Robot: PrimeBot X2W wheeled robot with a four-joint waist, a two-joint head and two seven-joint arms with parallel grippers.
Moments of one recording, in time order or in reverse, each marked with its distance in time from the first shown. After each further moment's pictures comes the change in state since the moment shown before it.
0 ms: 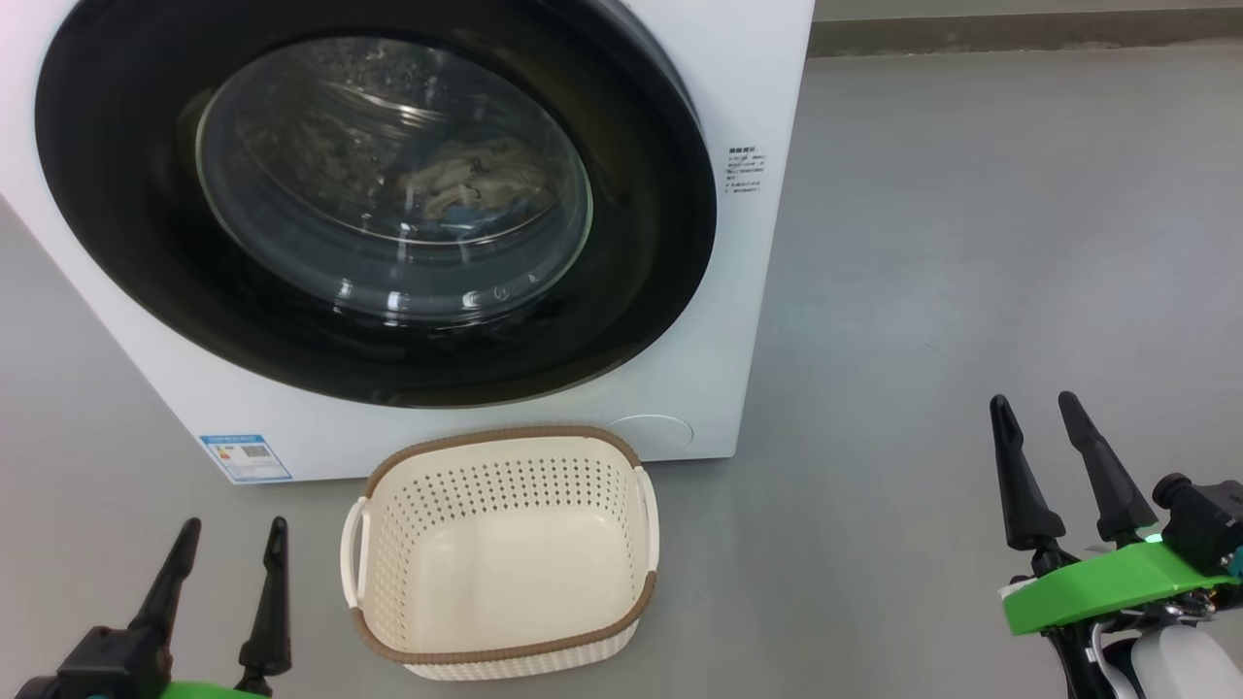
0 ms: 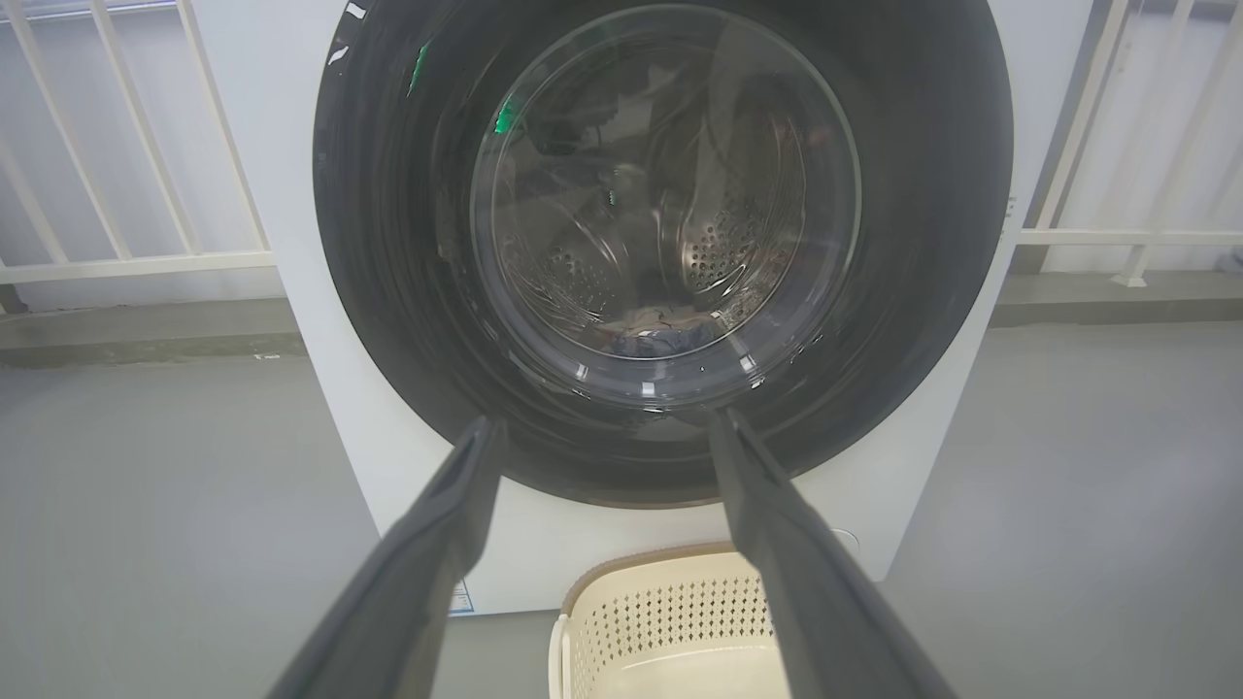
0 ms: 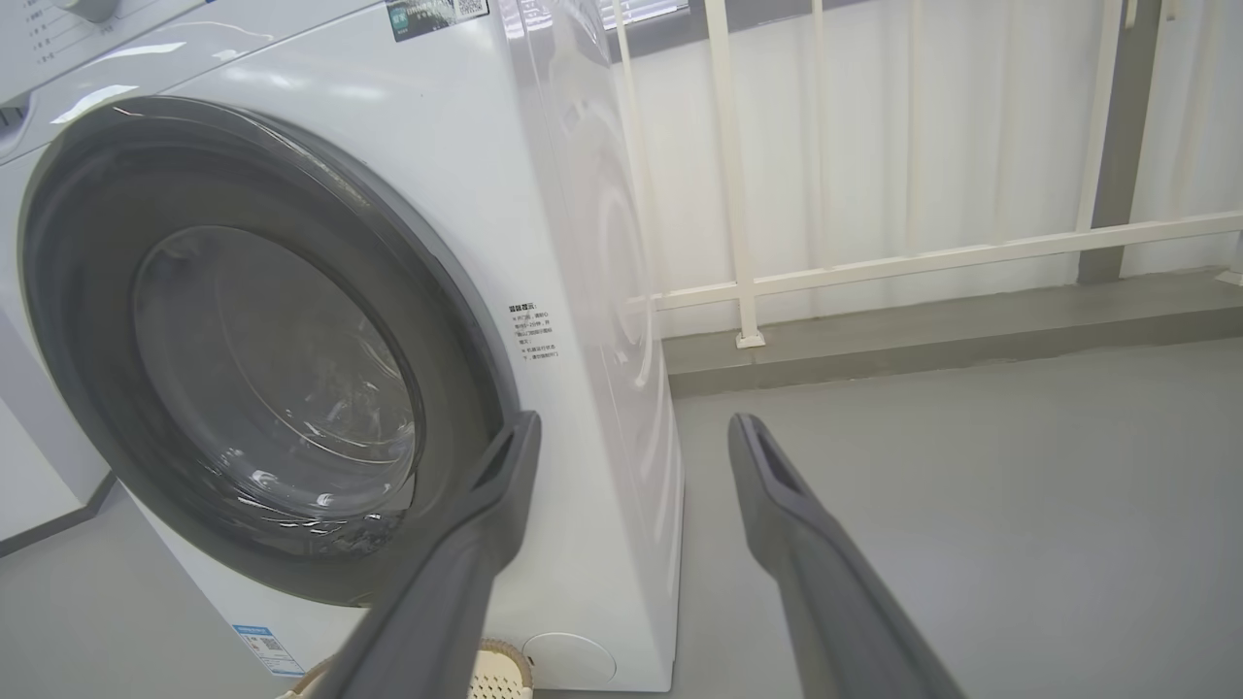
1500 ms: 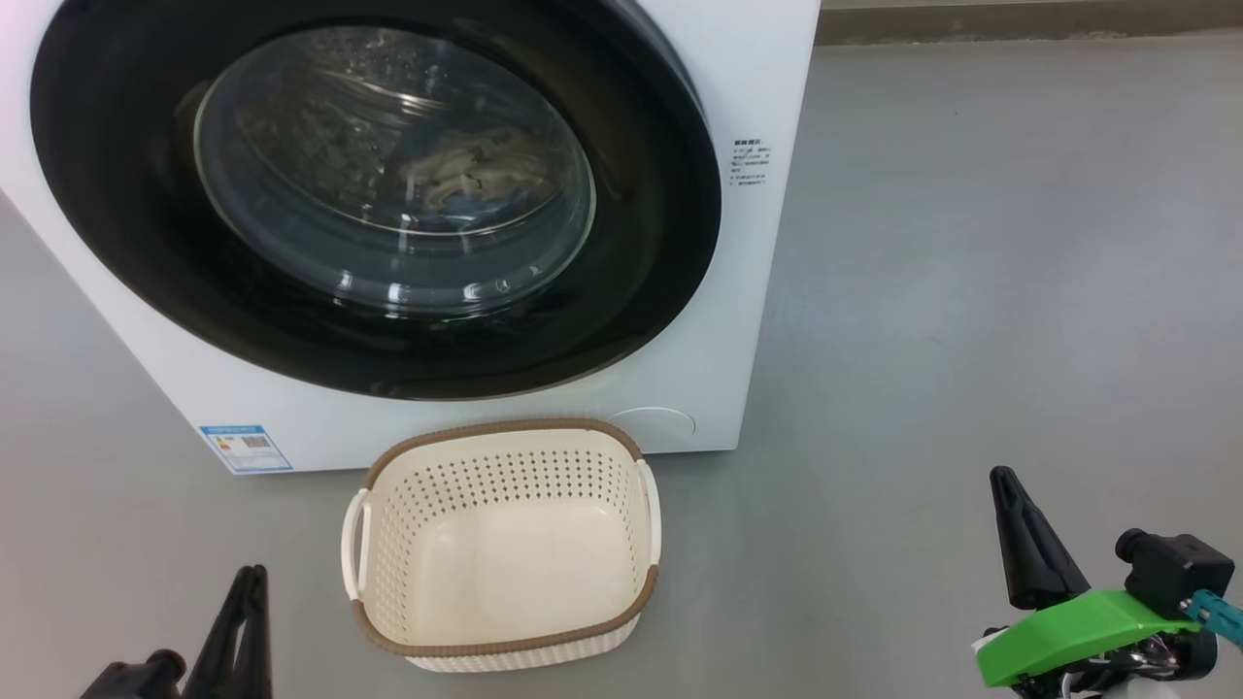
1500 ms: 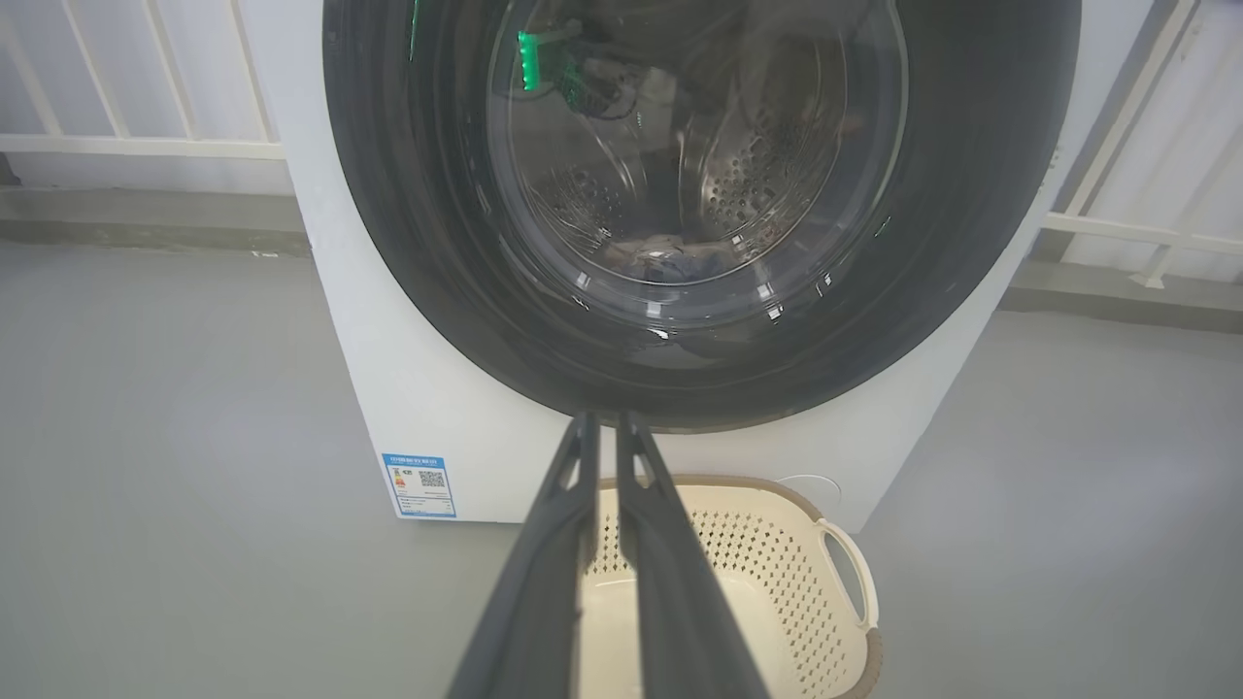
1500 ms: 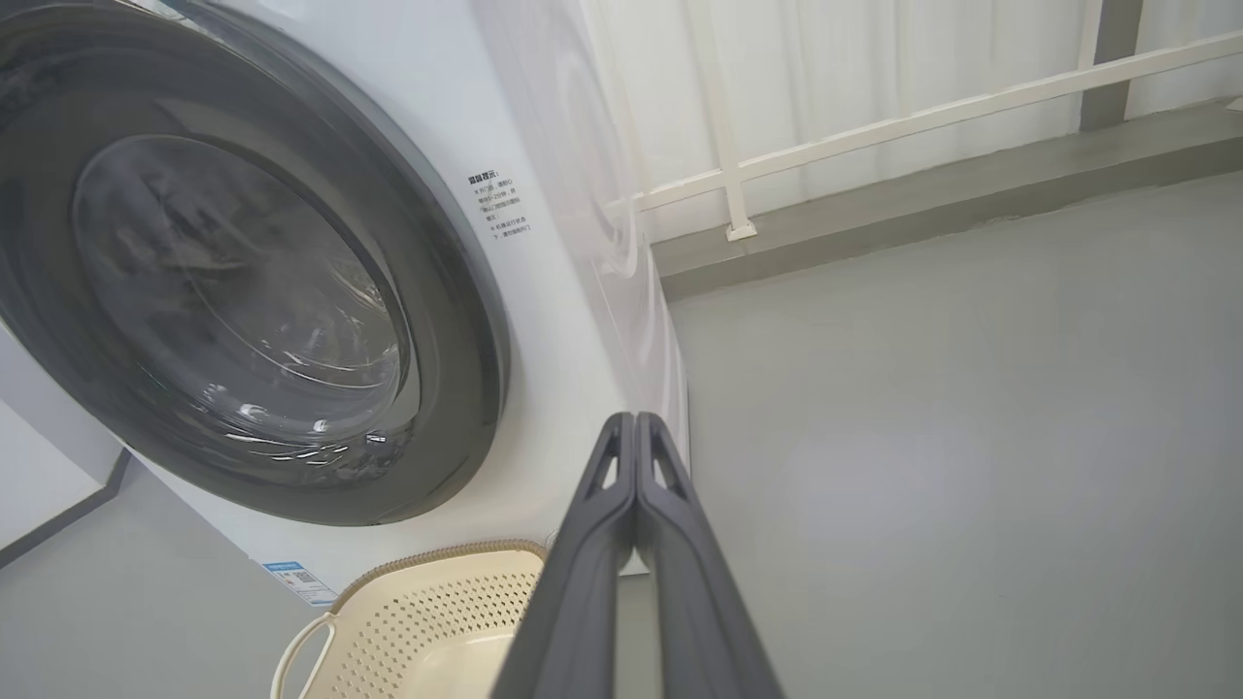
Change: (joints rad) left arm 0.043 -0.057 0.031 0.045 -0.012 0.000 0.019; right arm 0.055 0.057 0.006 0.087 0.032 0.000 0.013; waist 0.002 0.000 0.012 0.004
